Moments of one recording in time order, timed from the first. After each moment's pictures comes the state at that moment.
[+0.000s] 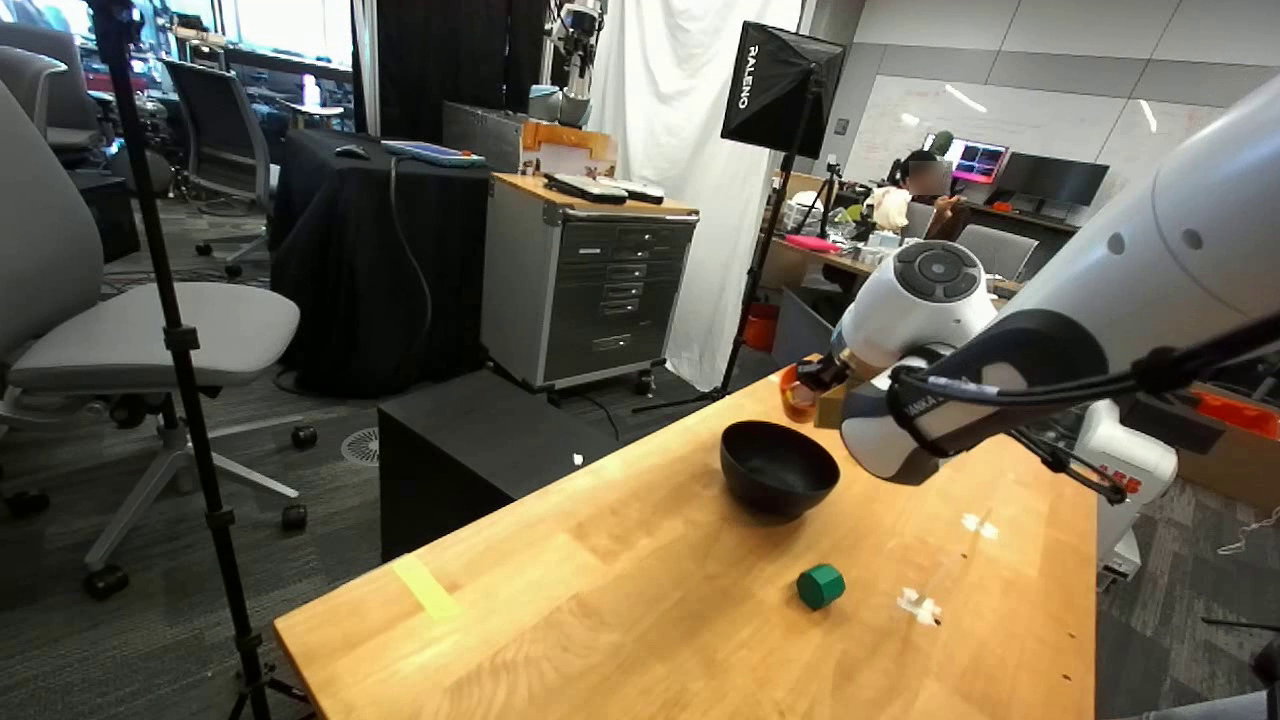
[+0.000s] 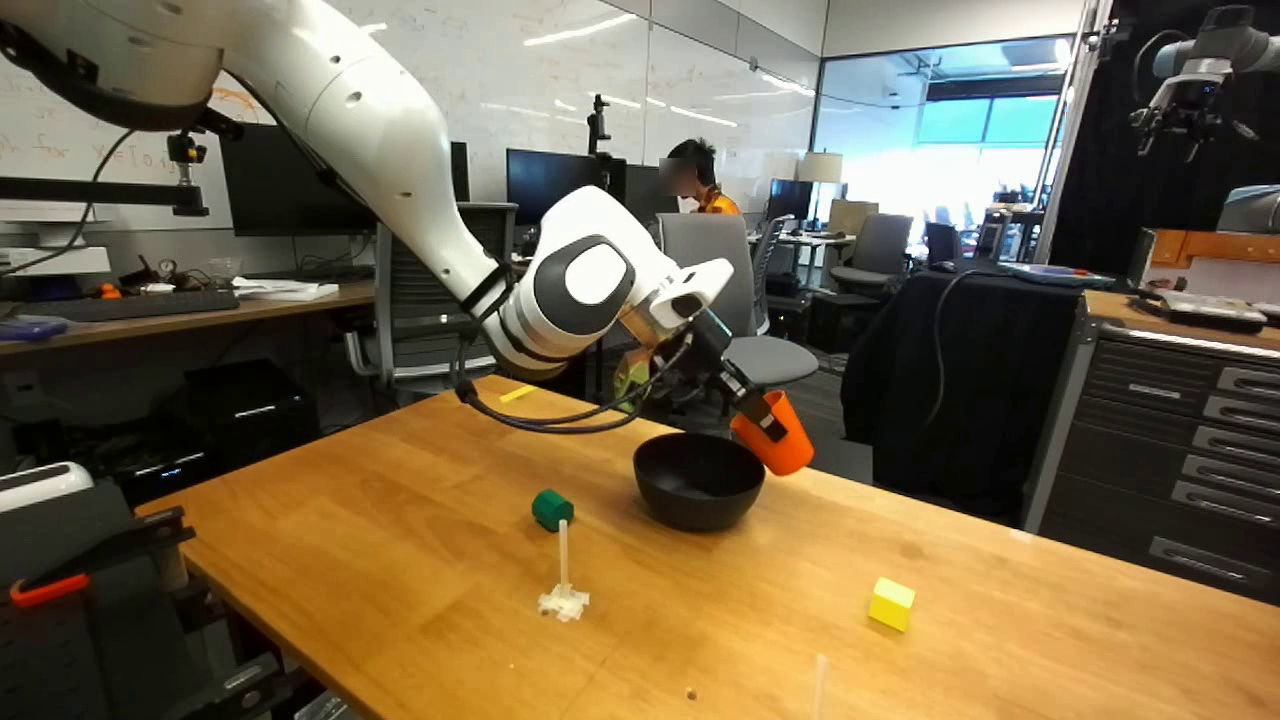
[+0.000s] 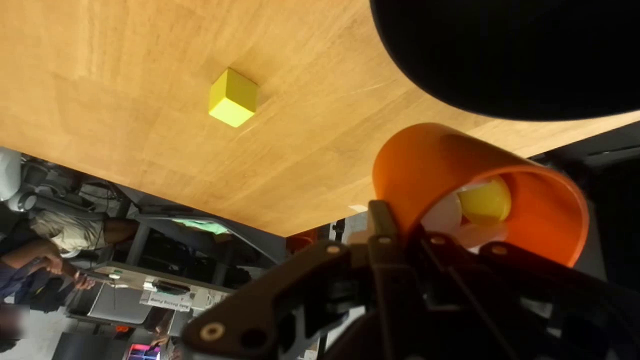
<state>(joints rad) 0.77 1.15 -0.93 -1.89 0.40 3.08 0.70</state>
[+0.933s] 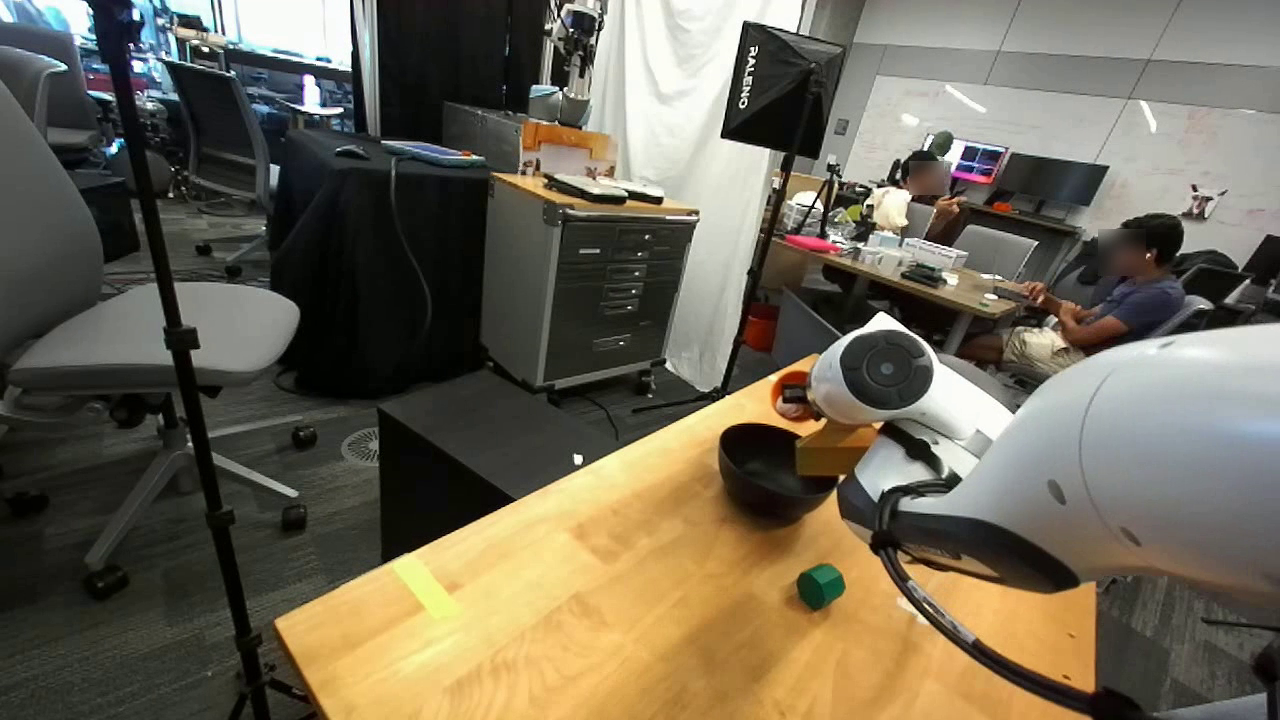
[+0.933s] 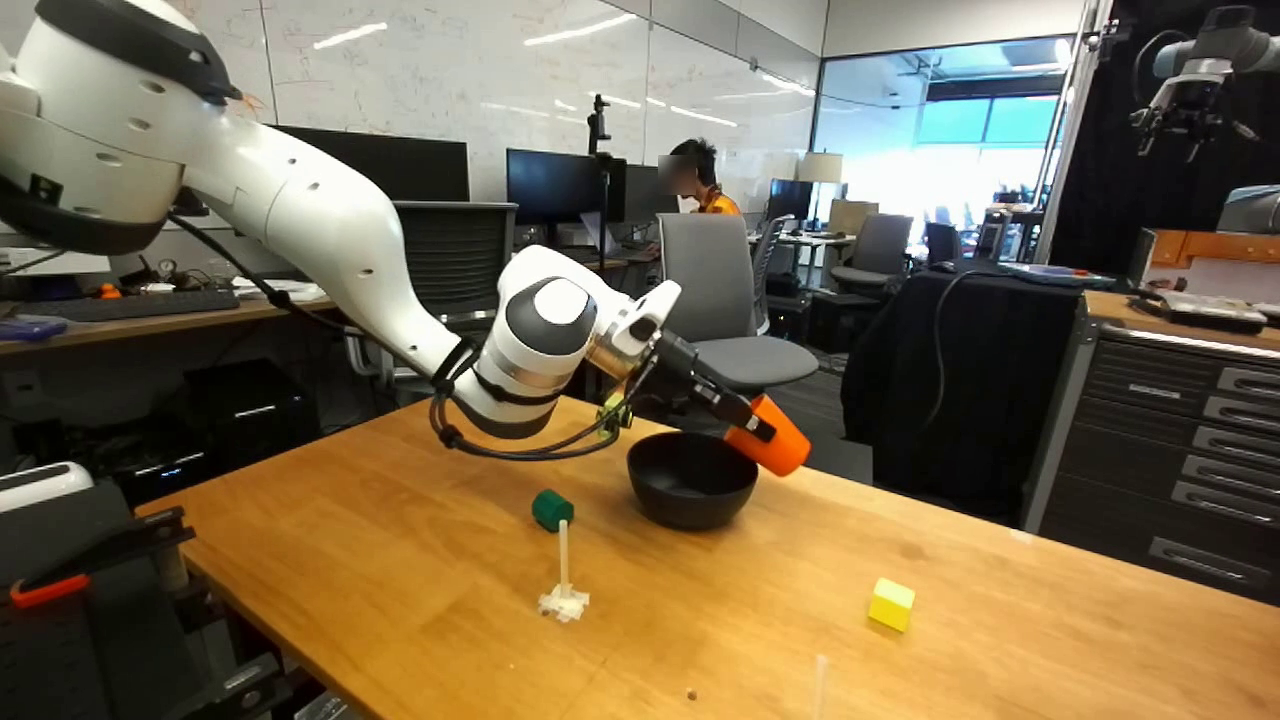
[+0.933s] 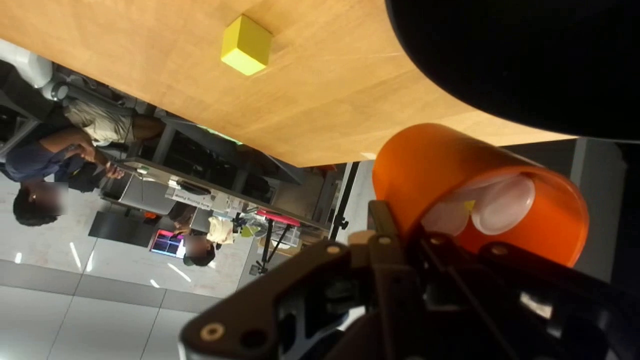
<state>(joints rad) 0.98 1.50 -1.10 -1.88 0.40 3.07 0.94</state>
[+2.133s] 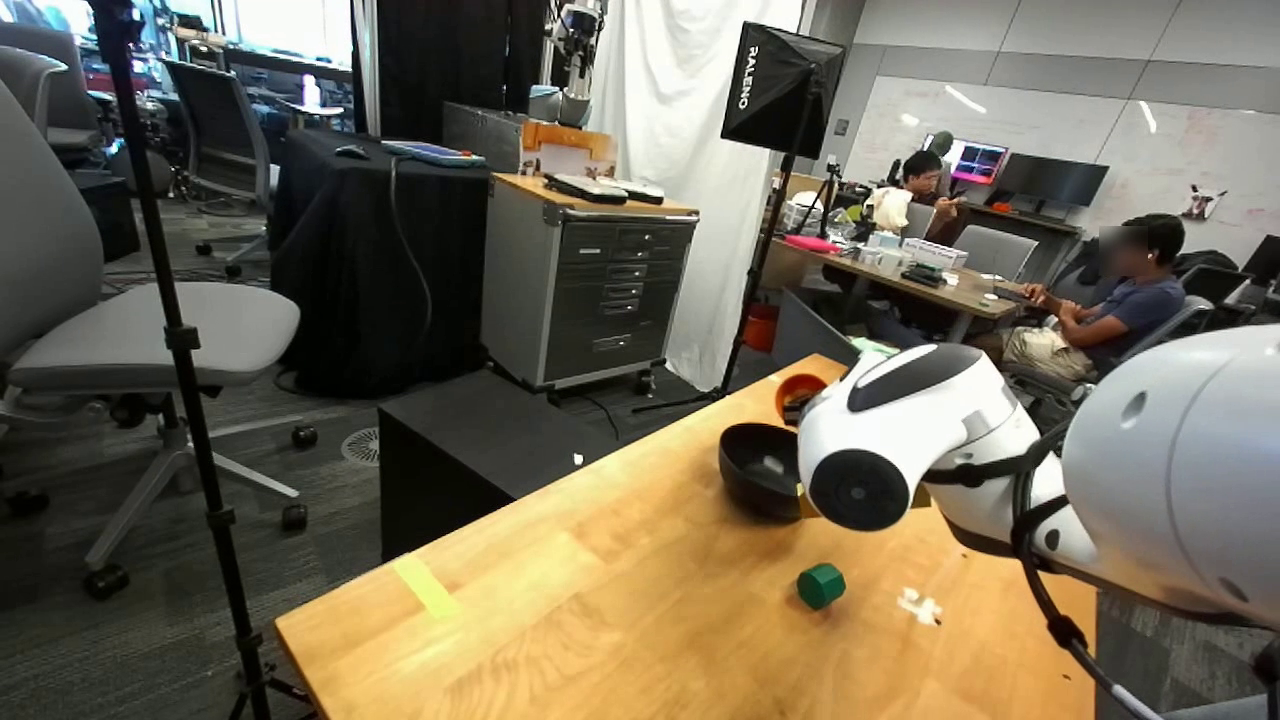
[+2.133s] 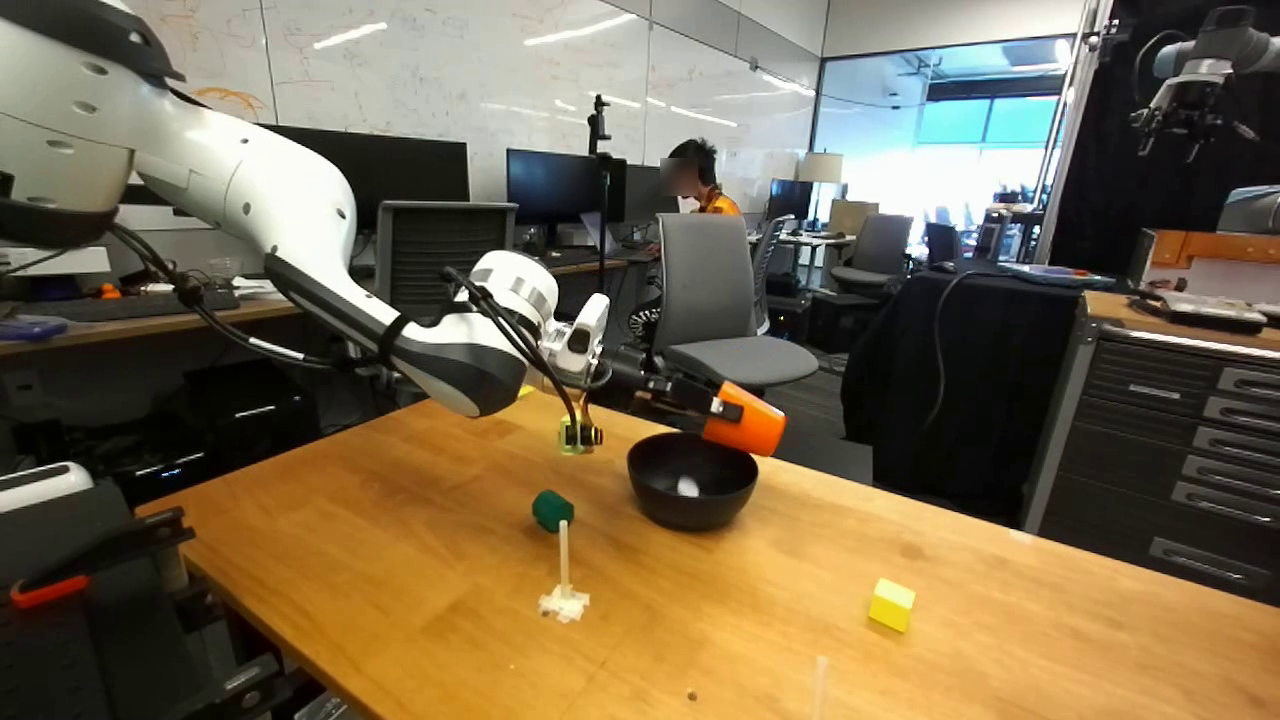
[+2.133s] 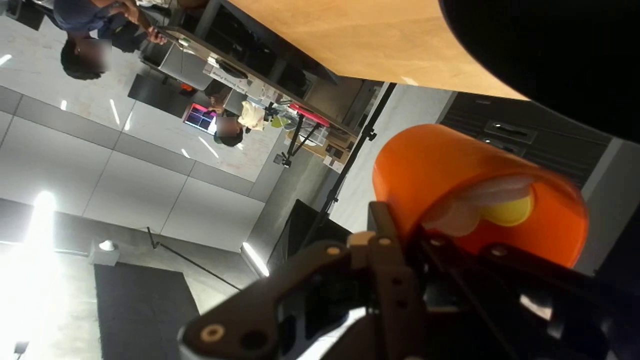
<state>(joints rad) 1.12 1.48 -1.17 -1.92 -0.79 2.86 1.97</state>
